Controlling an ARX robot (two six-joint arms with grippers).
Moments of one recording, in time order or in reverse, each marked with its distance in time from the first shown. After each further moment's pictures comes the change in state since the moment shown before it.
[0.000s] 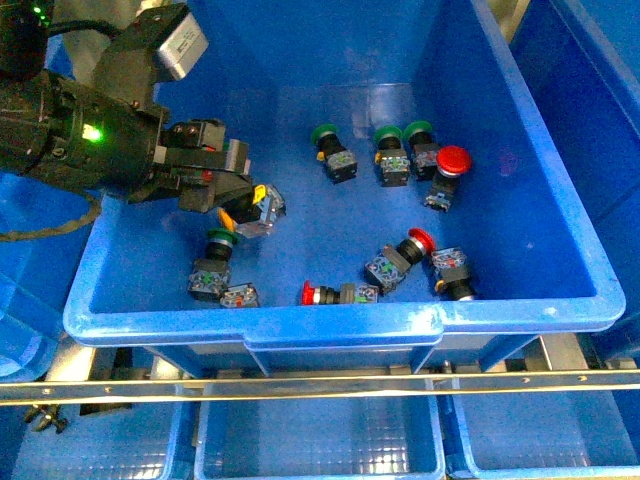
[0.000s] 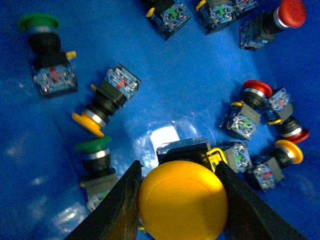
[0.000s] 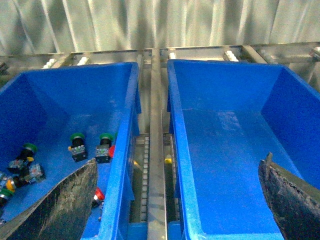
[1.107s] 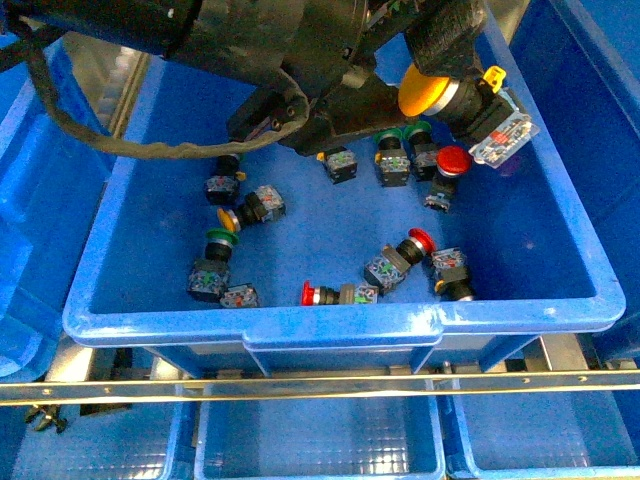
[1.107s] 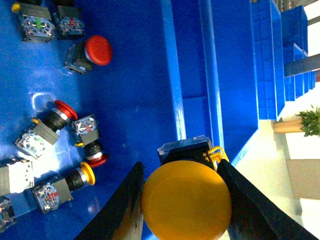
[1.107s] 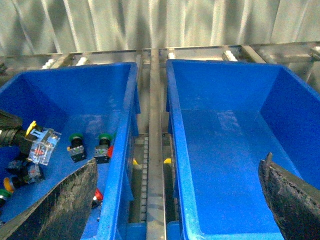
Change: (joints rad) left arm -0.298 -0.120 0.095 0.052 0.056 -0.690; right arm 0.000 0.000 0.000 0.000 0.000 0.000
